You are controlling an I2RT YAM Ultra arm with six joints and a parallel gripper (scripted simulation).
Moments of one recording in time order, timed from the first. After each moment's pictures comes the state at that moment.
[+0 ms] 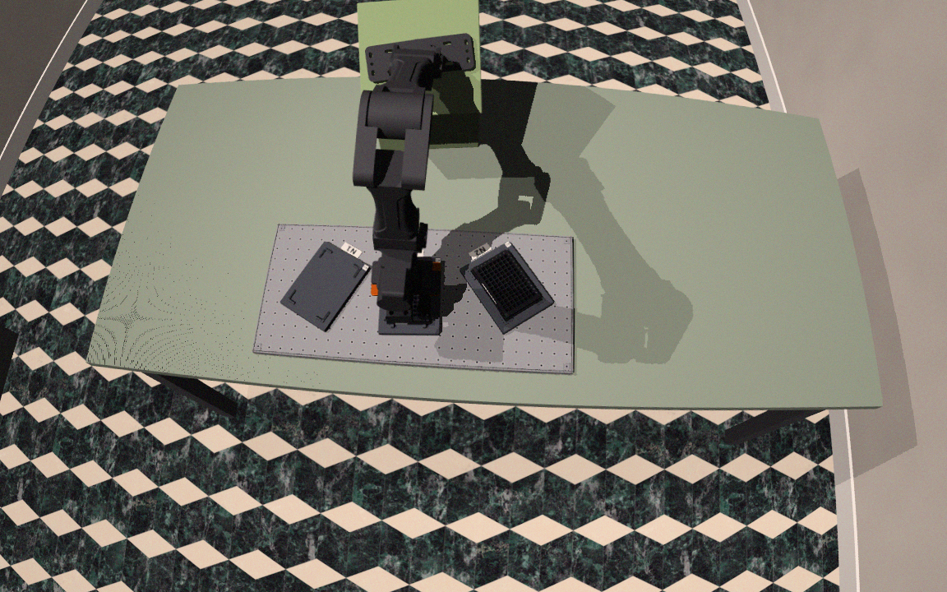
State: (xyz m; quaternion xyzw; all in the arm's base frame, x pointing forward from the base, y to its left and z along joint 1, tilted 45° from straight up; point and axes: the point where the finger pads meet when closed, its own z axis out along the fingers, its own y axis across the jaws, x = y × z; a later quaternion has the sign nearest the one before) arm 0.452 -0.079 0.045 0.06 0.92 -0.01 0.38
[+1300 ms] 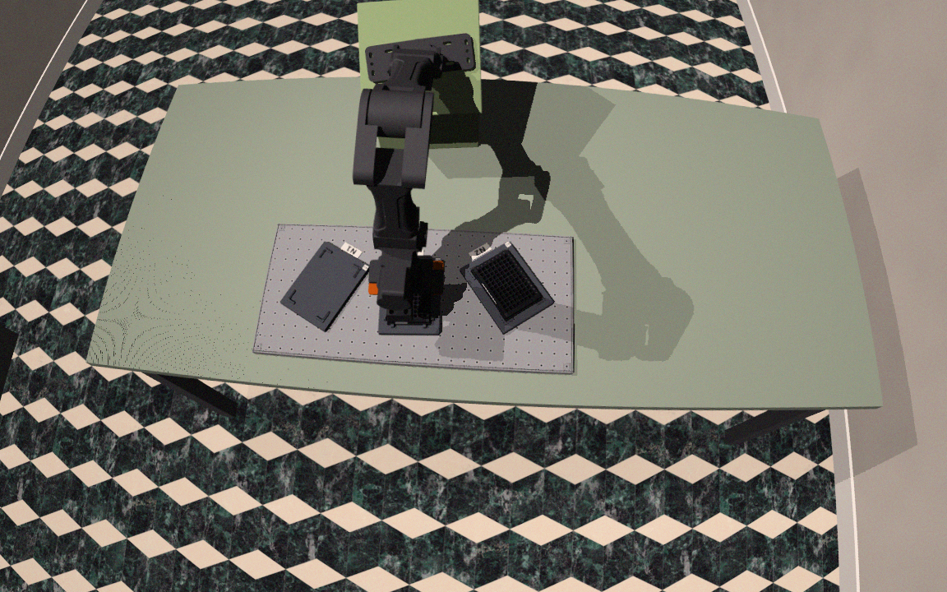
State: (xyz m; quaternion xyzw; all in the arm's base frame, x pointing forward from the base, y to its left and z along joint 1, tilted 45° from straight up) arm 0.449 -0.078 0.045 0.06 0.92 -0.01 0.38
